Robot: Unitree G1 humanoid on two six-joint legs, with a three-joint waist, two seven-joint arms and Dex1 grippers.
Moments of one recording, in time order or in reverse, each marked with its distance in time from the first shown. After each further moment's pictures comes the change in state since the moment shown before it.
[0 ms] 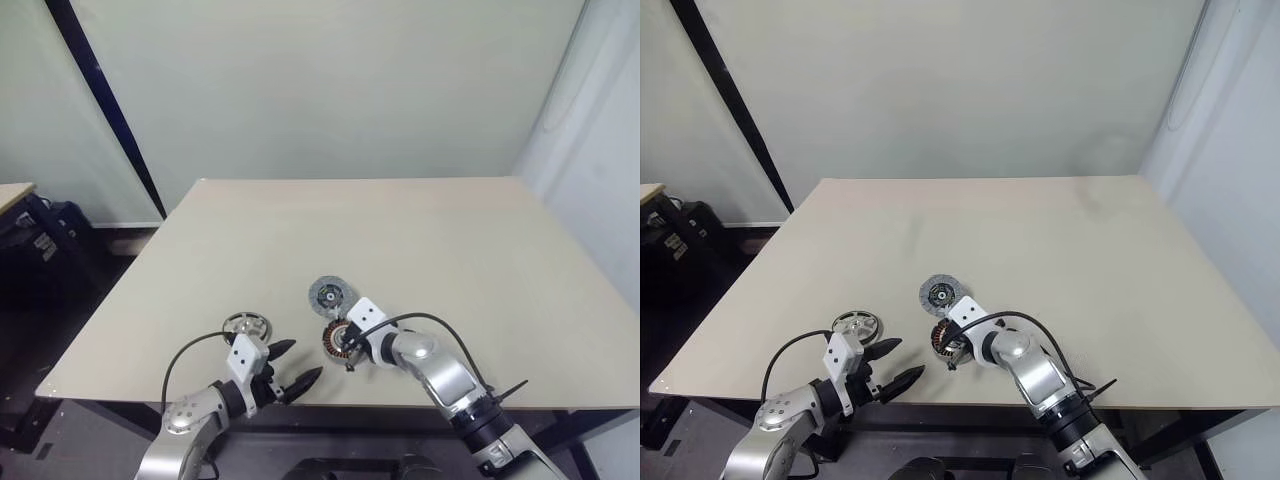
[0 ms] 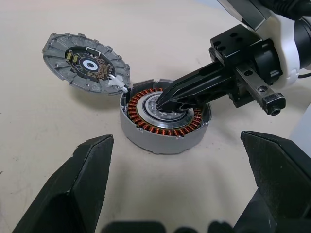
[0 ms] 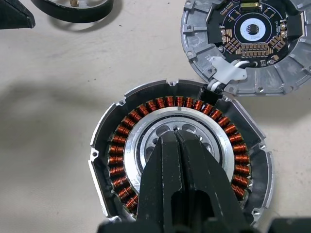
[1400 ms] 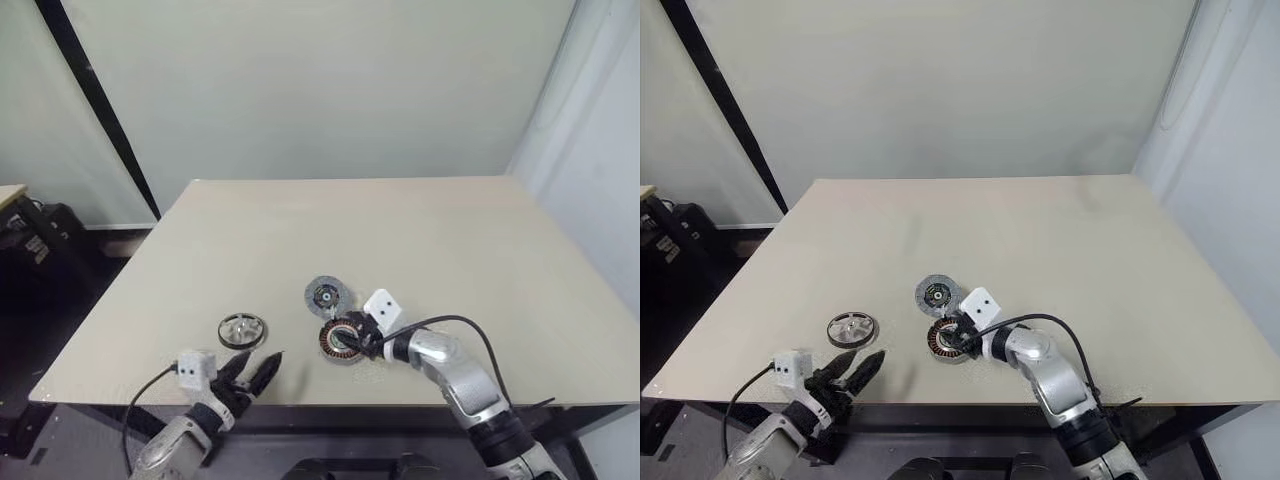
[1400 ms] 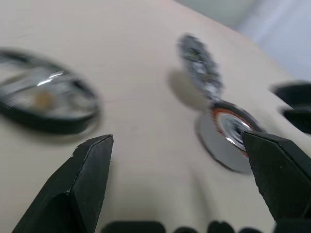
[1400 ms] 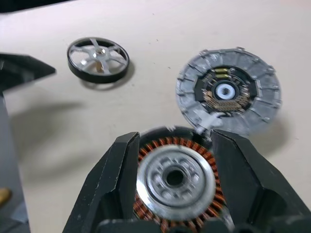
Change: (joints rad) left arm 0.144 -0.174 0.285 -0.105 -0.320 0.279 0.347; right arm 0.117 -0.083 -0.090 -0.207 0.099 -0.125 0.086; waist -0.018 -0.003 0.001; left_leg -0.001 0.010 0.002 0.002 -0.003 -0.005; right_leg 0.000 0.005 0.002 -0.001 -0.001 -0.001
